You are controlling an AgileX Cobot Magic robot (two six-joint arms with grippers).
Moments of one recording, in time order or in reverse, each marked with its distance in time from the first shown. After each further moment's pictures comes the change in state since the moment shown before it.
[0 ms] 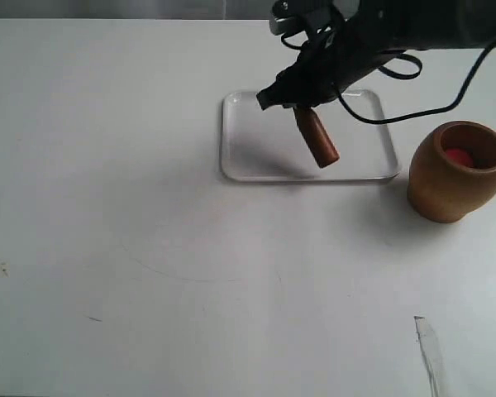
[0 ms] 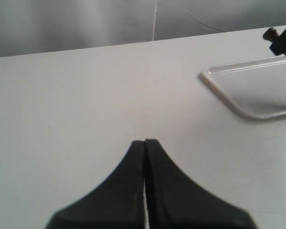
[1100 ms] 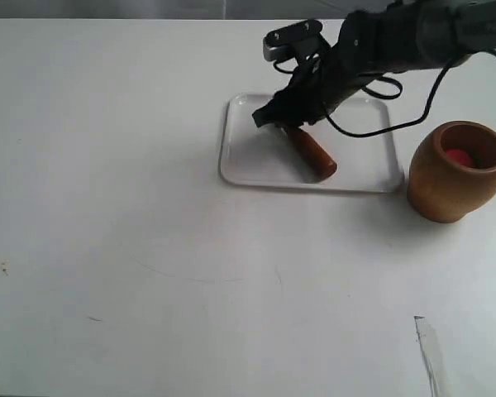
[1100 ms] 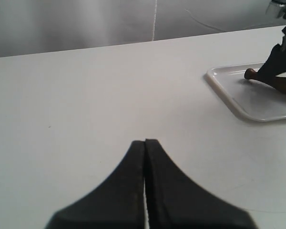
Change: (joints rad) left arm 0.000 0.000 0.000 0.000 0.000 0.000; right arm 0.000 0.113 -0.046 0.013 -0.019 0.000
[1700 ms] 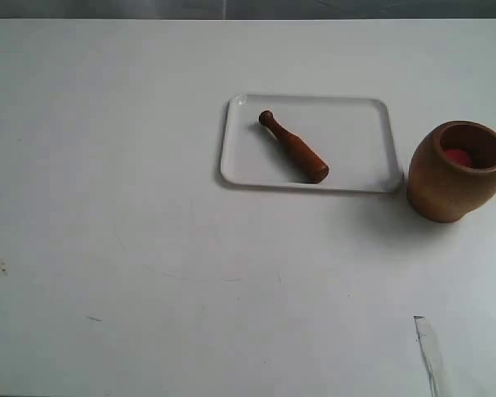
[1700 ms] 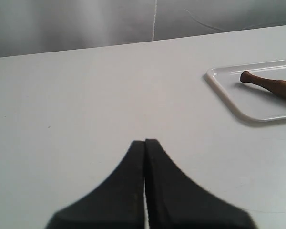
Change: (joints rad) left arm 0.000 0.000 0.000 0.000 0.000 0.000; right arm 0.054 -1.017 0.166 -0.048 0.349 0.074
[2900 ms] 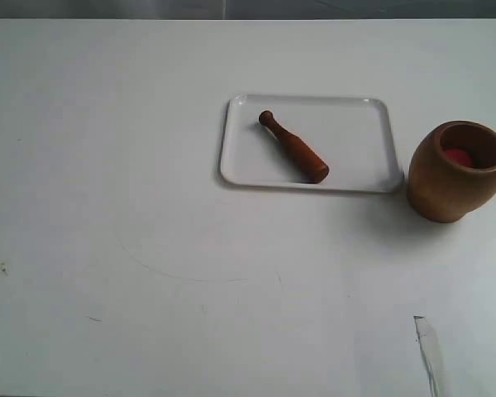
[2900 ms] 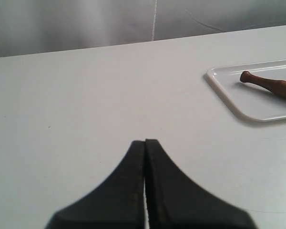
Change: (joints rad) left arm 0.000 0.000 0.000 0.000 0.000 0.000; right arm 0.034 -0.993 1.054 -0.159 -0.300 0.195
